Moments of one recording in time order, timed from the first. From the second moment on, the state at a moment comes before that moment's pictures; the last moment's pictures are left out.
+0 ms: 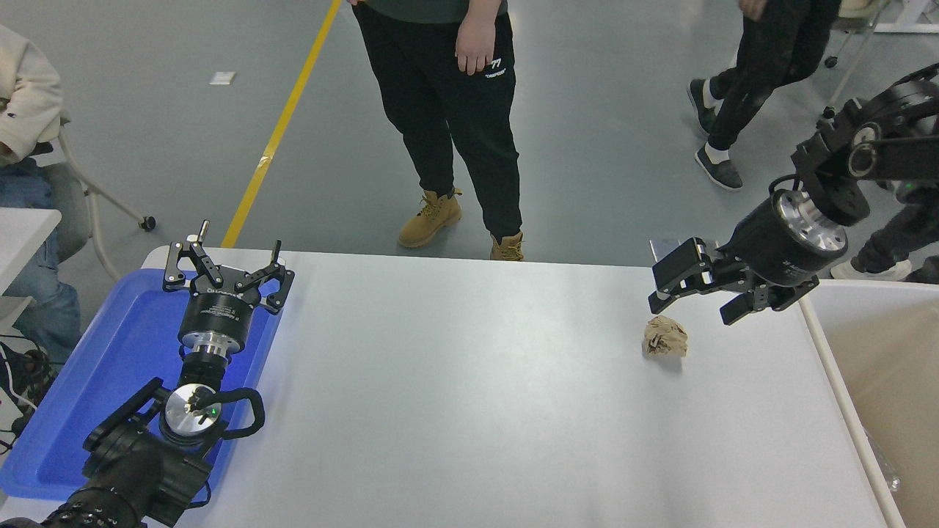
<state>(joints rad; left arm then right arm) -0.50 0.13 -1.12 -0.54 -0.09 -0.62 -0.35 1.93 -0.45 -1.13 1.22 -0.32 0.71 0.17</state>
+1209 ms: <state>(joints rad) -0.50 0.13 -1.12 -0.54 -0.09 -0.62 -0.35 1.16 -0.19 -0.87 0.51 -0.48 0.17 0.18</state>
